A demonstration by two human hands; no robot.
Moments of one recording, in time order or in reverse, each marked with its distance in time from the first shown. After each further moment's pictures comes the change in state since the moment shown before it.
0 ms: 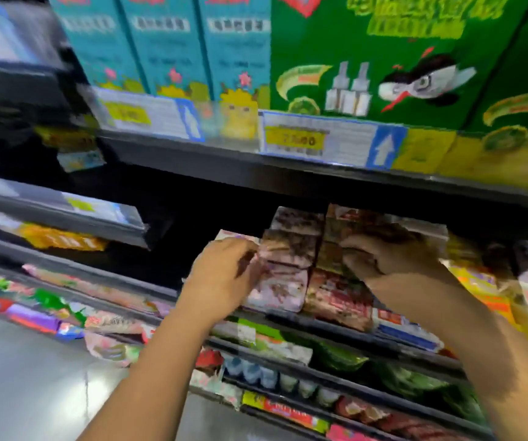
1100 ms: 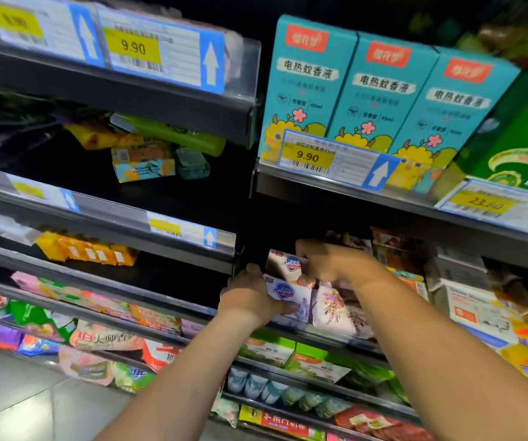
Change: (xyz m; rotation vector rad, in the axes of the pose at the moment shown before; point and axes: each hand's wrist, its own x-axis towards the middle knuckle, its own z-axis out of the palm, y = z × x) left_hand 0.021 -0.084 -0.011 -0.073 -0.297 -0.393; right_hand 0.150 -0.152 0.061 -0.076 -0.616 0.221
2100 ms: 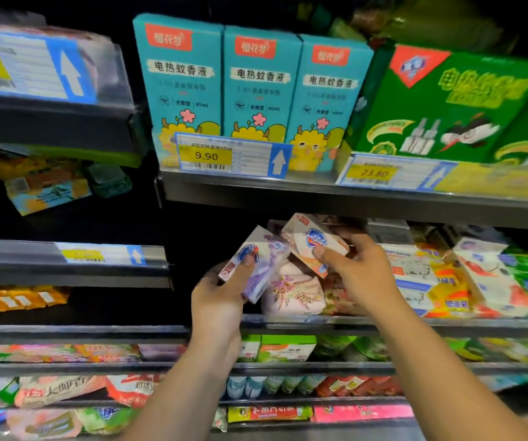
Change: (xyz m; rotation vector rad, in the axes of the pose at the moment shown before) left_hand -0.061 0.050 -0.003 -1.448 0.079 0.021; right_hand -0.110 0.066 0.045 1.089 0.894 0.151
